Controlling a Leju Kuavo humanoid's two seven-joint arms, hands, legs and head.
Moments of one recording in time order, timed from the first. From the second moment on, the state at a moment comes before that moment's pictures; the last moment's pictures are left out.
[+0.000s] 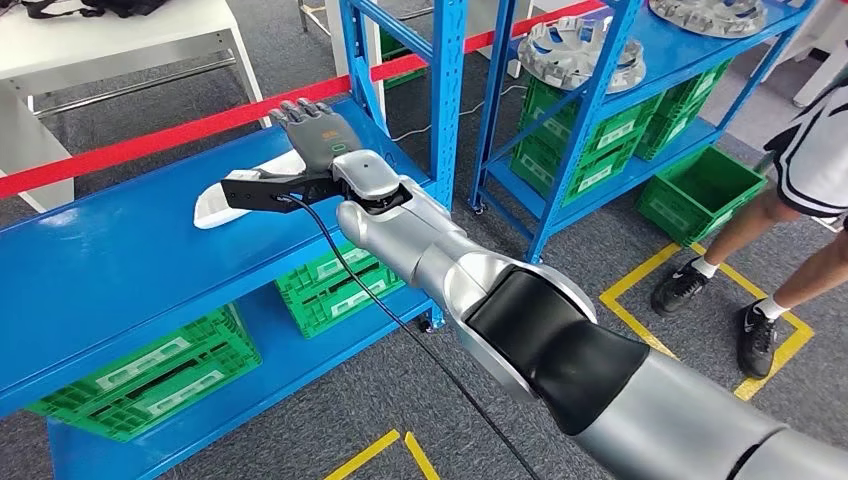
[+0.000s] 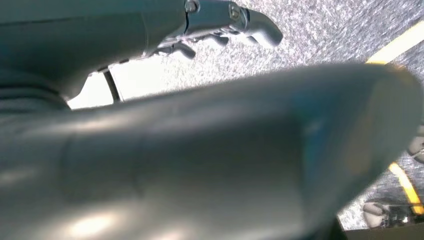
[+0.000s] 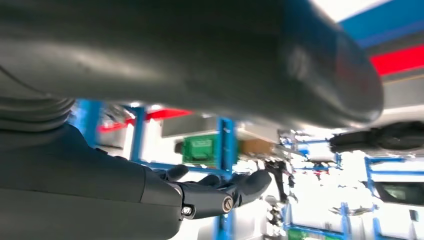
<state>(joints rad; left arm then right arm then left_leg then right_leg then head) -0.14 0.01 -0.56 -0.15 0.07 0.14 0.18 -1.05 0.11 0.46 -0.34 1.20 0.09 -0.14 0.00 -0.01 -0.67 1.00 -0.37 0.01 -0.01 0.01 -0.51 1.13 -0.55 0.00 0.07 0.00</state>
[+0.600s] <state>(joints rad) -0.15 0.01 -0.56 -0.16 0.07 0.14 0.17 -1.01 0.16 0.53 -0.37 1.15 0.08 -0.18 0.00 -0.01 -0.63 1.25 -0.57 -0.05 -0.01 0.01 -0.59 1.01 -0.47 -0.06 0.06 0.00</state>
